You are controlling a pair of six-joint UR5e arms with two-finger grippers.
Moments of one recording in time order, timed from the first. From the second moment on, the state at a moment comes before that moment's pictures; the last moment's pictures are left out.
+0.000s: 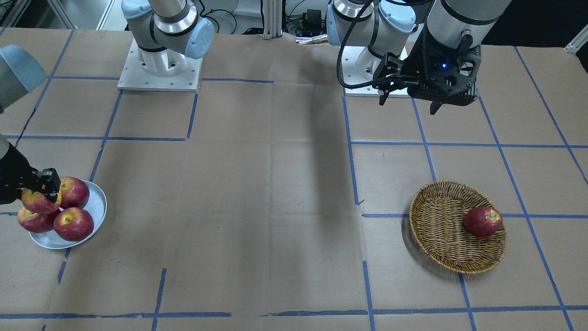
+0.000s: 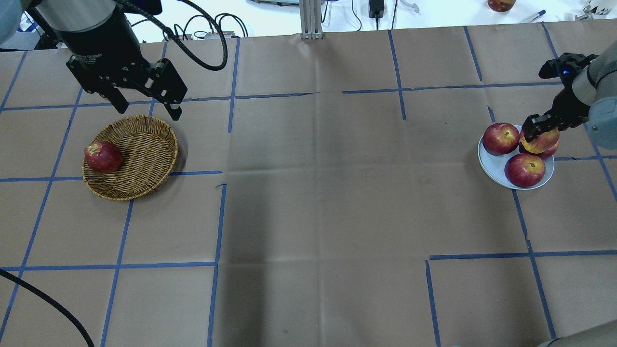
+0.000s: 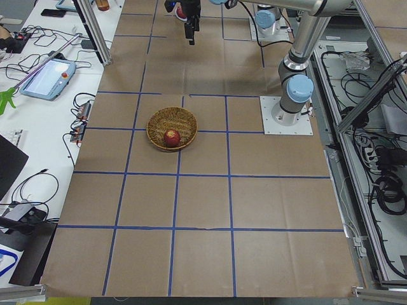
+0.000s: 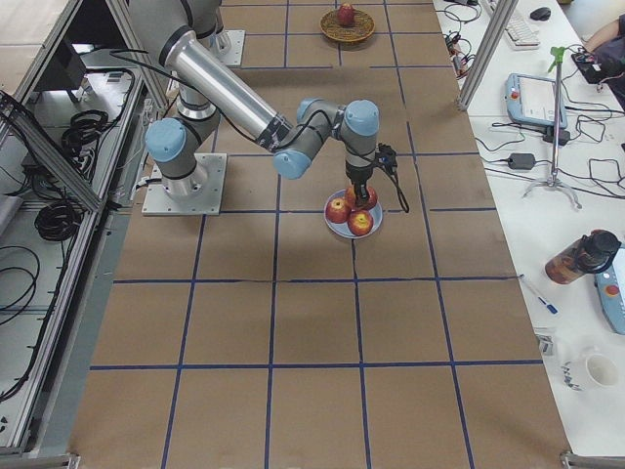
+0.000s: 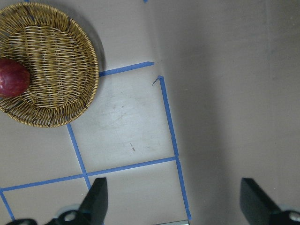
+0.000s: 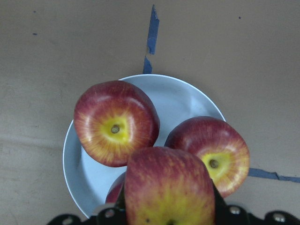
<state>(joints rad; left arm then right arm) -1.56 -1.62 -1.41 -1.78 1.59 0.21 1.09 -1.32 1.87 -2.22 -1.56 -0.64</state>
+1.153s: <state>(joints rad) -1.57 -1.62 -1.41 -1.79 1.59 0.21 1.15 -1.38 1.78 -2.16 -1.51 -0.61</state>
